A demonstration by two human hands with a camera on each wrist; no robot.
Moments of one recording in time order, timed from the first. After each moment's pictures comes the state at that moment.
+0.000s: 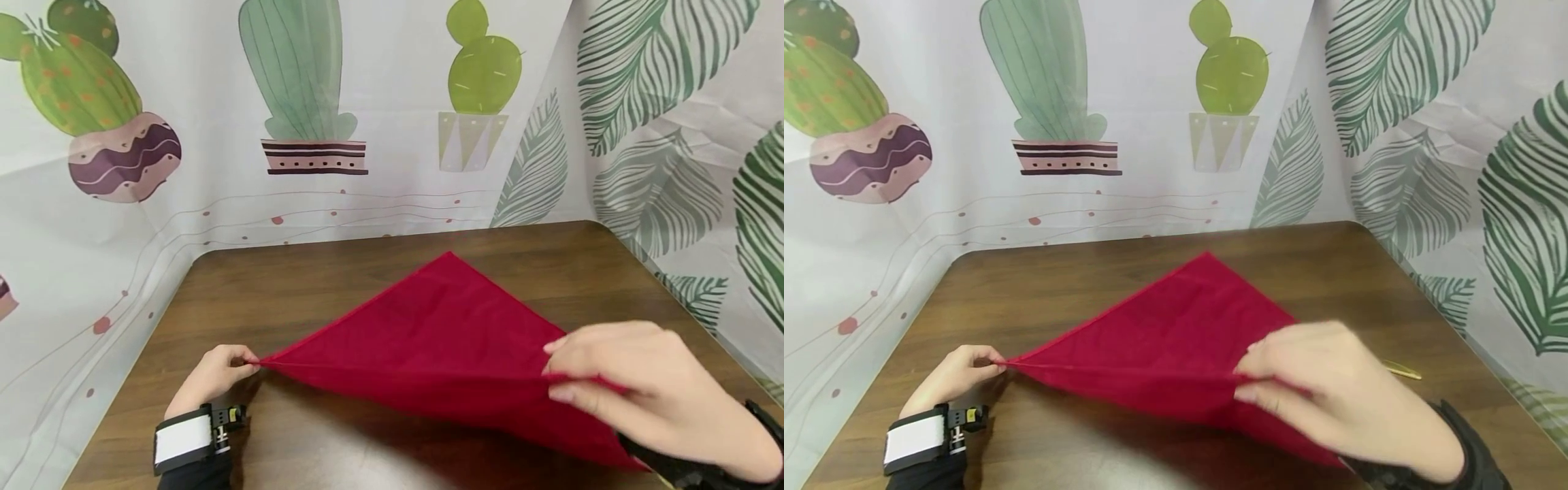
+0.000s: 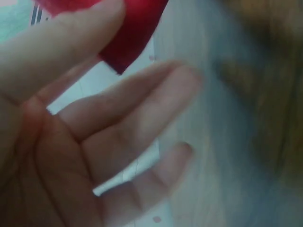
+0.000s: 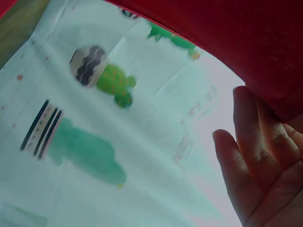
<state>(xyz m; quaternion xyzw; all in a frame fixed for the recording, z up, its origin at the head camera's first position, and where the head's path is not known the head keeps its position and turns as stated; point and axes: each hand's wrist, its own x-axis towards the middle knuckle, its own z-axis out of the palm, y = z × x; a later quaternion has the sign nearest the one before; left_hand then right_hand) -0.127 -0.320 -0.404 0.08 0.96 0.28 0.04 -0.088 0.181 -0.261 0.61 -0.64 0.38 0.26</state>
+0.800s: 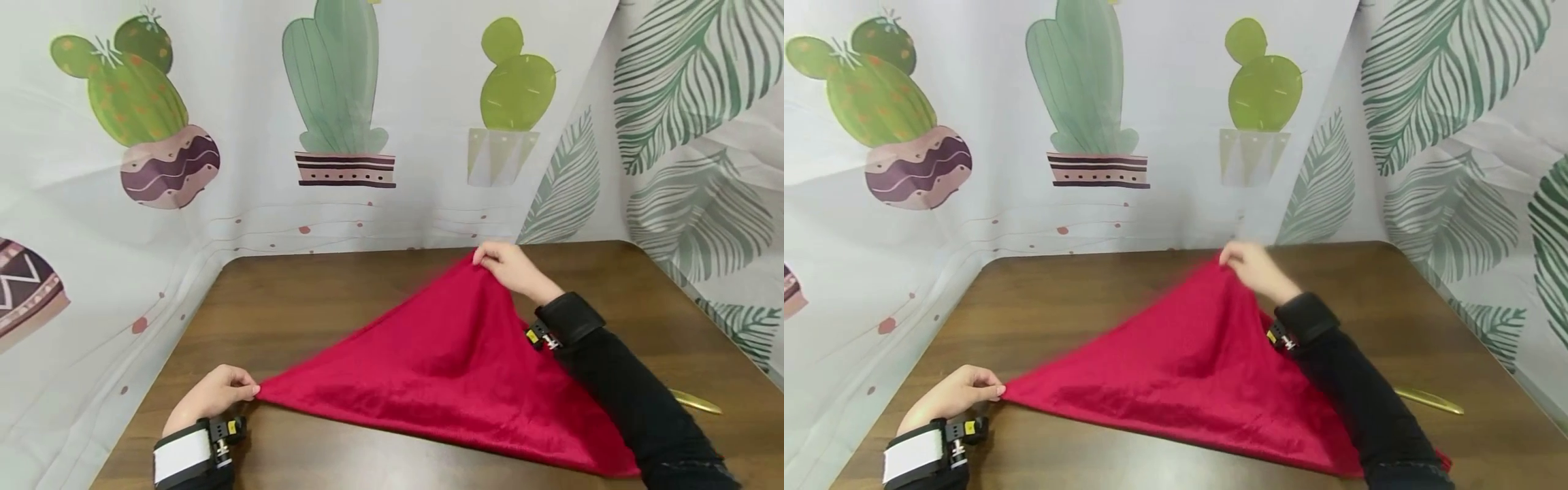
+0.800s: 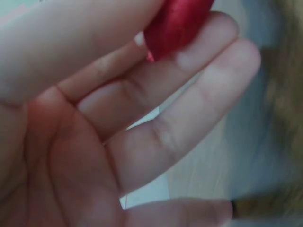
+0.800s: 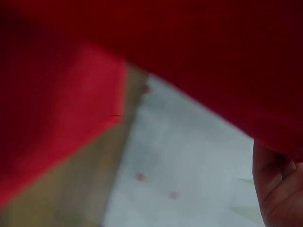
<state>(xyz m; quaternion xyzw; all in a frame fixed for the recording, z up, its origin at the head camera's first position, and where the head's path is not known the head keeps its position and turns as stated) -0.106 -0.358 -0.404 0.10 0.93 0.33 0.10 -0.291 0.115 -0.338 0.32 -0.87 0.37 0.08</state>
